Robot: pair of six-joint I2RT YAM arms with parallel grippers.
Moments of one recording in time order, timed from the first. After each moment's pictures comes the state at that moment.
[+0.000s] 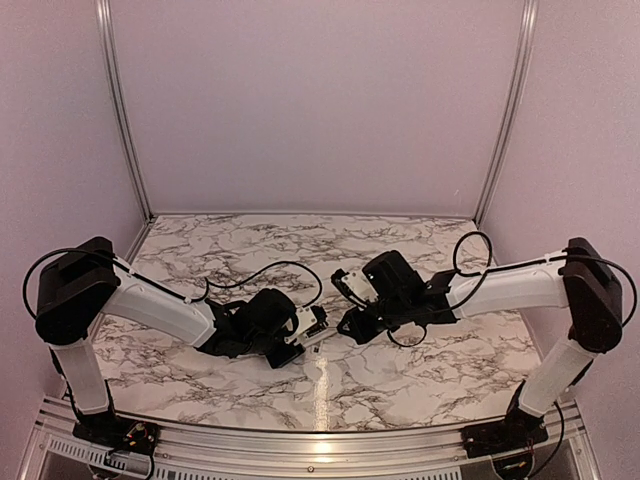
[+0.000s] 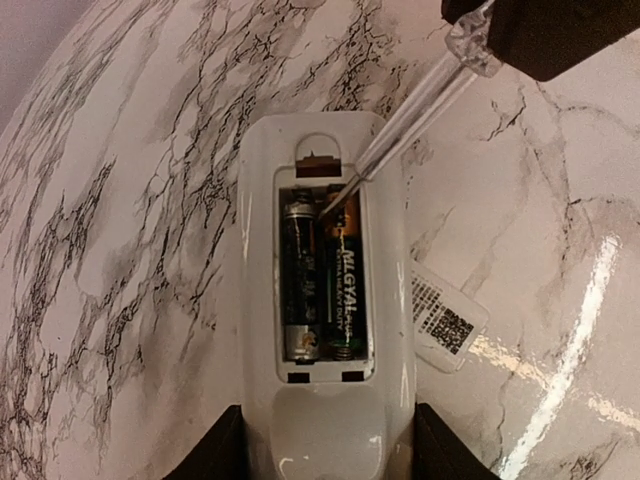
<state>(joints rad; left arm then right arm) -1.05 1.85 0.91 0.11 -0.19 0.18 0.88 1.63 0.90 -0.12 -0.13 0.25</state>
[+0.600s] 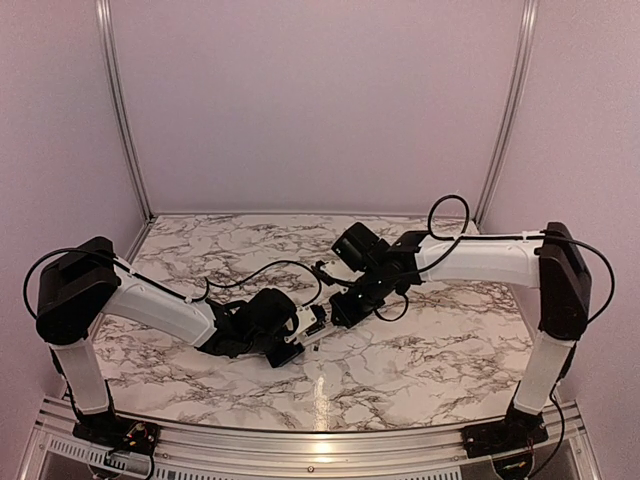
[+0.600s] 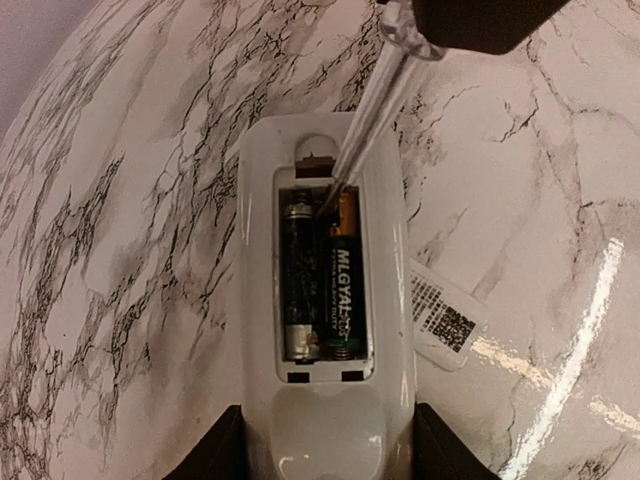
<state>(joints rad) -1.05 1.85 0.91 0.11 -0.21 0.17 0.88 1.82 1.33 -0.62 -0.11 0.19</state>
